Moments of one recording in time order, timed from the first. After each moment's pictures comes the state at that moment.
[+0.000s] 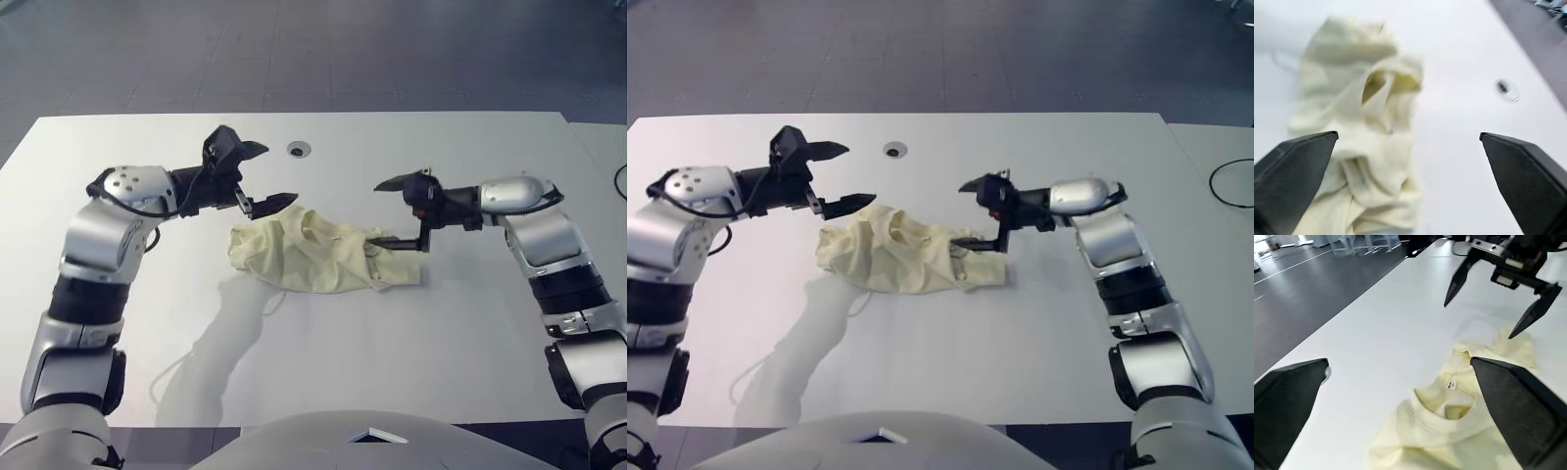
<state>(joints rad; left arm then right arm) -0.58 0.68 -0.15 0.06 -0.43 0.44 -1.01 -0.58 -0.66 0.22 0.09 0.19 0.36 1.16</state>
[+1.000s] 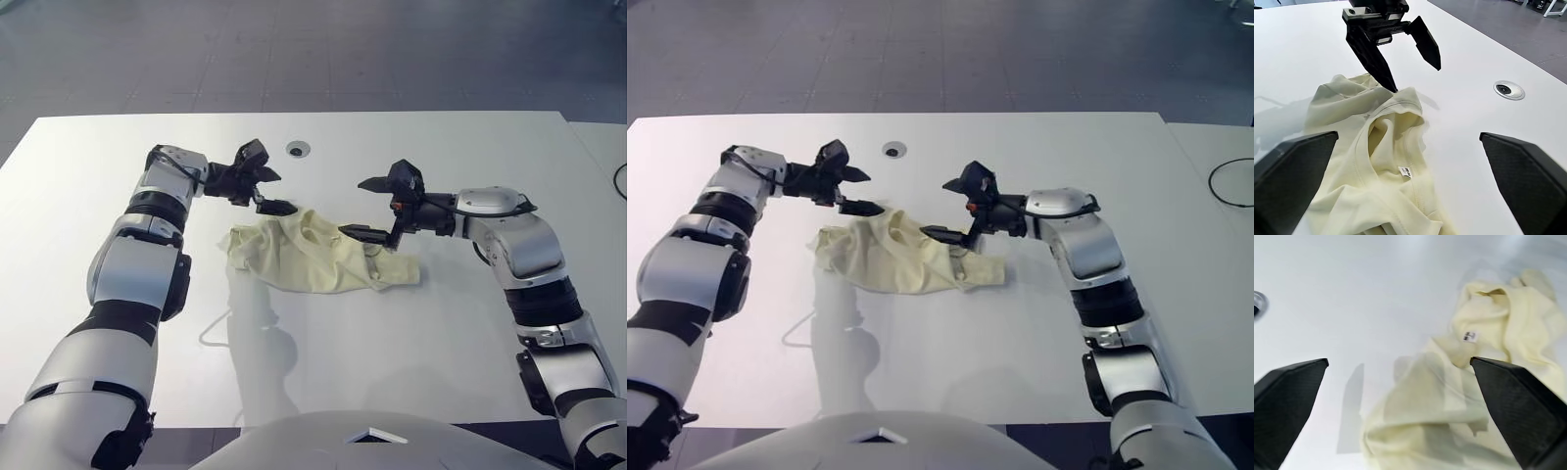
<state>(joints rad) -1.08 0.40 -0.19 1.29 0.00 0.03 -1.25 -0.51 -0.52 0.20 -0.06 0.28 0.63 0.95</state>
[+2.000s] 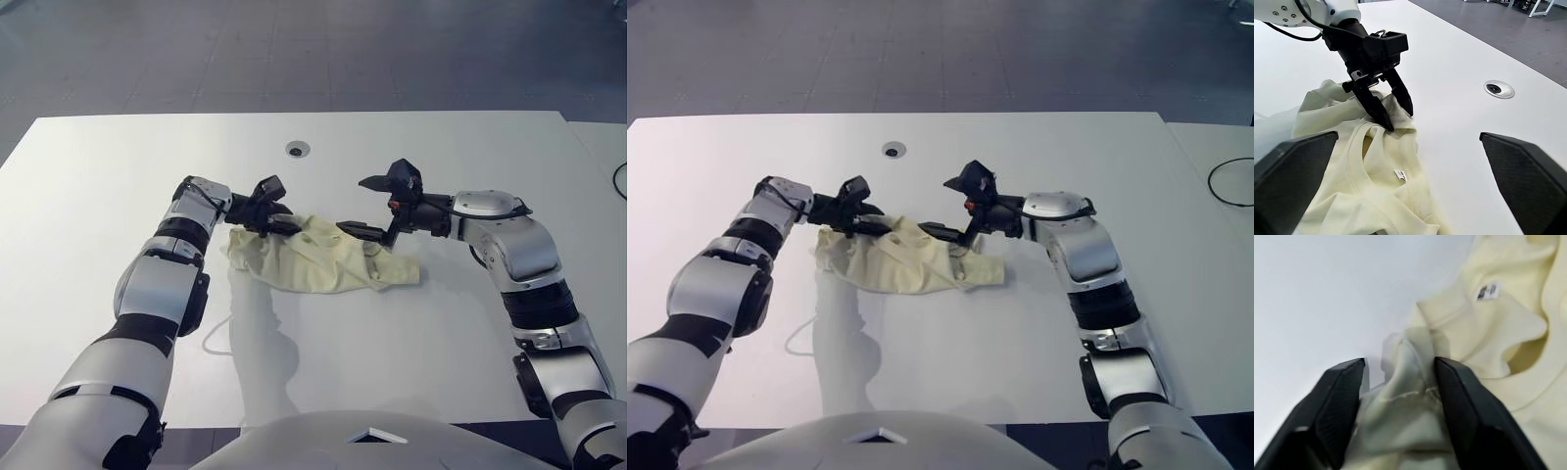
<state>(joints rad) -0.97 0.33 -0.18 1.30 0.14 -0.01 -1.20 -0.50 -0.50 0.20 -0.07 0.30 0.63 0.89</state>
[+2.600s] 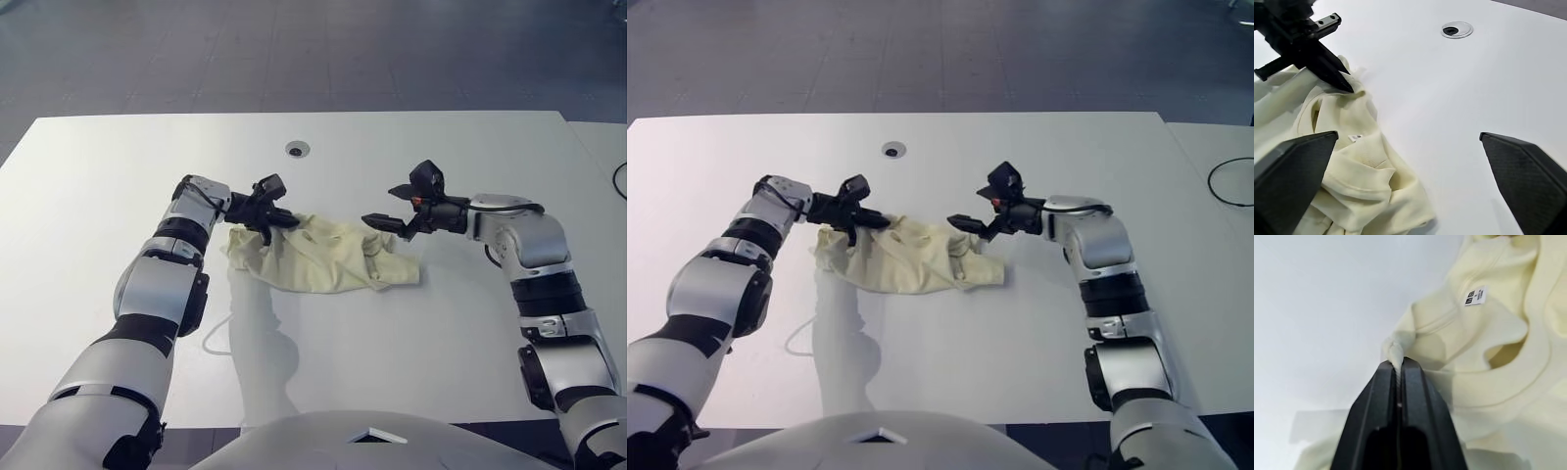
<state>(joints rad) -0.98 0.33 -0.13 1.27 0.10 -0.02 -1.27 -0.54 -0.52 0.11 0.14 0.33 0.76 0.86</state>
